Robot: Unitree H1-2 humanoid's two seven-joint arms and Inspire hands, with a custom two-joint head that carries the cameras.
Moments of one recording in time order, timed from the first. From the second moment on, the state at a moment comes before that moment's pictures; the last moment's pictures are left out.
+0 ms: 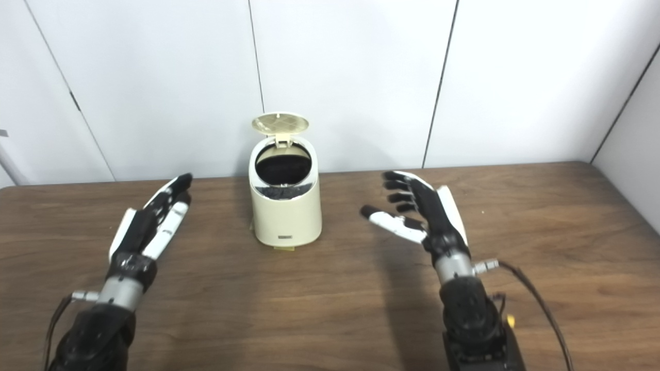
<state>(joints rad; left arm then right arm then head) -0.25 0.17 -0.01 -0.18 0.09 0.26 -0.07 -0.21 -0.07 -0.04 -0.16 -0.28 0.30 -0.01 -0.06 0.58</state>
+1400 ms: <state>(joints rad) -0.70 0.23 -0.29 0.11 0.56 0.15 -0.16 -0.11 -0.02 -0.03 -0.08 -0.04 0.20 -0.03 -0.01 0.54</state>
